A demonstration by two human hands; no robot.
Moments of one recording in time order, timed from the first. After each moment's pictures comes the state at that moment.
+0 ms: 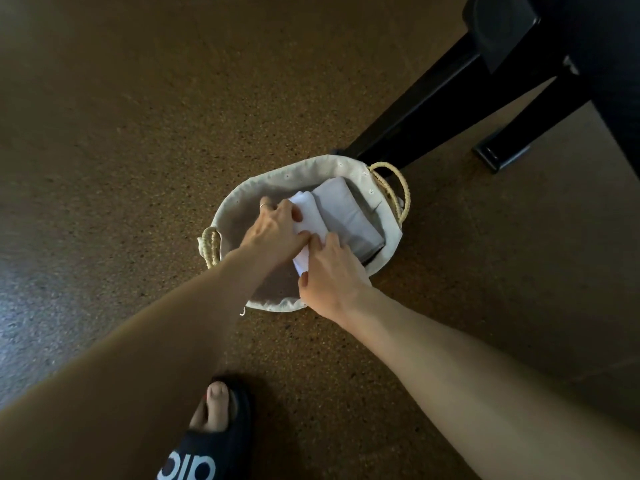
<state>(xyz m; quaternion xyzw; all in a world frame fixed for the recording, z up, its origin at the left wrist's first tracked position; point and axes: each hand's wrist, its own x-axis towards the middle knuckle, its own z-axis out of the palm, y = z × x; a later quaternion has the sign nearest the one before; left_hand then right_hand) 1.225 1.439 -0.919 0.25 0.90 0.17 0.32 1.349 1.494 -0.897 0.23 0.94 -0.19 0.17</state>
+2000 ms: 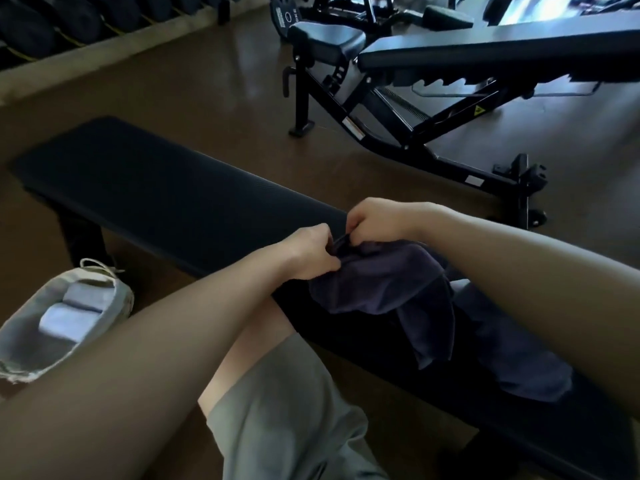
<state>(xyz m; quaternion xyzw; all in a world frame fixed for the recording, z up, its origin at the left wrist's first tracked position) 1.818 1.455 -0.535 0.72 0.61 0.02 0.33 1.988 1.503 -0.505 0.56 0.75 -0.33 0.08</state>
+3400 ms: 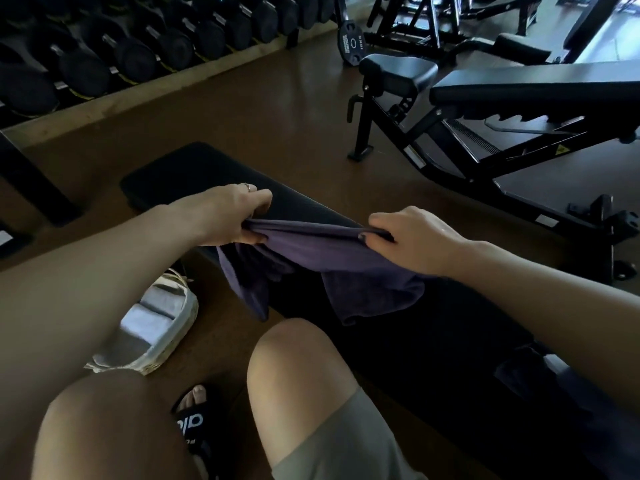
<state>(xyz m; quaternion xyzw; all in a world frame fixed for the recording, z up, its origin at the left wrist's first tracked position) 1.571 1.496 -0.459 0.80 0.59 -0.02 0.08 1.900 1.516 -0.470 0.44 0.89 -0.11 -0.07</state>
